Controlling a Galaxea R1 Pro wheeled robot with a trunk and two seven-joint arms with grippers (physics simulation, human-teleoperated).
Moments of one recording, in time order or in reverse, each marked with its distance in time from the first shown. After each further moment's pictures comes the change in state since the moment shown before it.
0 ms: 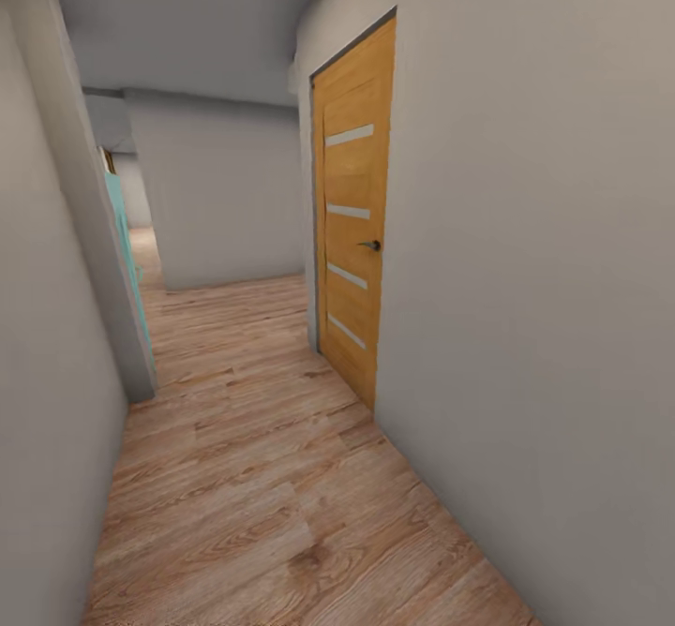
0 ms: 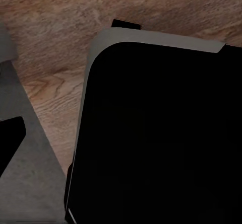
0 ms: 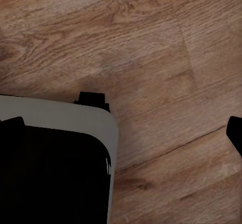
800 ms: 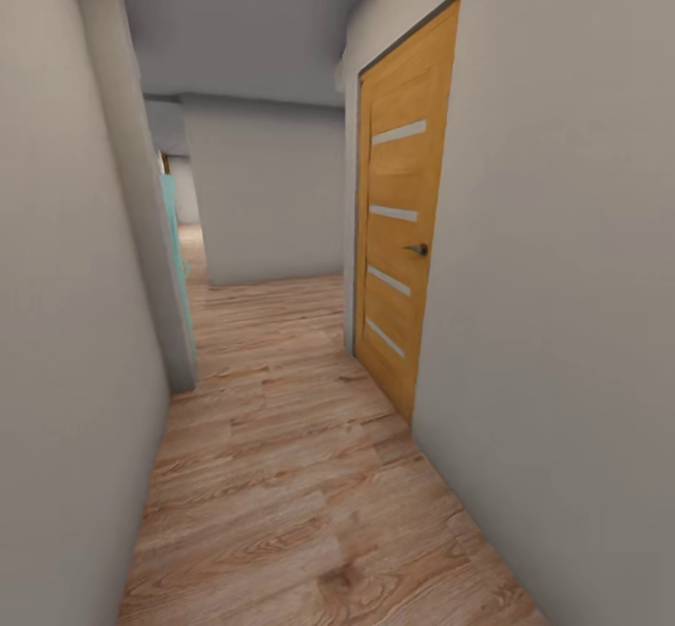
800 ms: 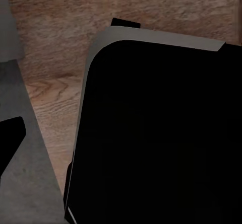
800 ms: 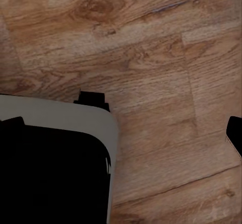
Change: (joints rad) left arm 0.000 -0.001 -0.001 0.001 0.001 0.003 0.000; right arm 0.000 0.000 0.001 0.000 0.000 0.001 0.000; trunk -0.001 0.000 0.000
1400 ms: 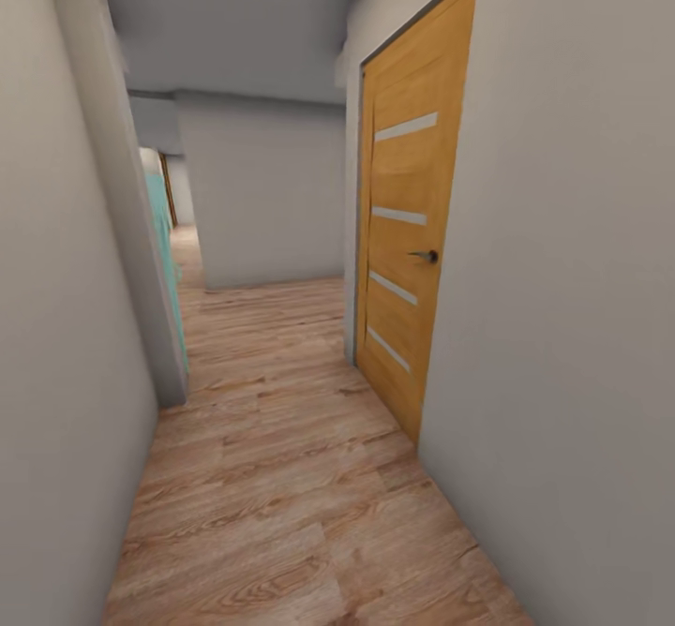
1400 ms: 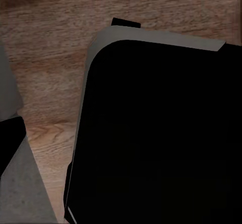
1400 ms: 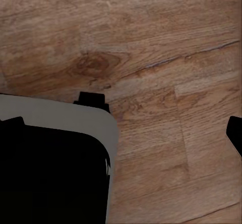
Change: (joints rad) left arm 0.000 0.000 0.000 0.000 0.002 0.000 0.001; right arm 0.000 -0.001 0.003 -0.001 0.009 -0.001 0.003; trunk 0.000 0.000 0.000
